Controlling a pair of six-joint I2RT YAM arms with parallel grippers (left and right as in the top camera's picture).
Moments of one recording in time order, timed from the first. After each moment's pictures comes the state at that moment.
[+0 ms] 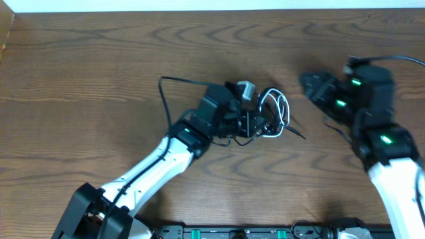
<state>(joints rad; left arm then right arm) -0.61 1.50 0.88 0.06 0.60 -0.72 0.09 1.09 1.01 -0.53 -0.25 0.82</state>
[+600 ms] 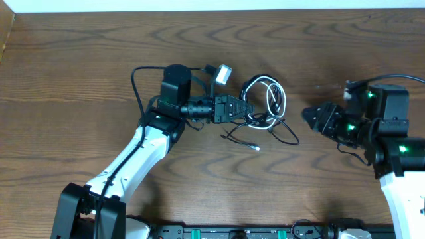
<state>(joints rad) -0.37 1.50 0.88 0.24 1.14 -0.71 0.01 1.08 1.01 -0.86 -0.51 0.52</state>
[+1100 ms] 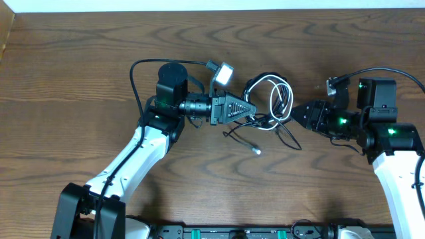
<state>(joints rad) -0.36 1.50 0.88 0.39 1.26 -0.71 0.00 1.18 0.99 -0.78 -0.69 0.45</state>
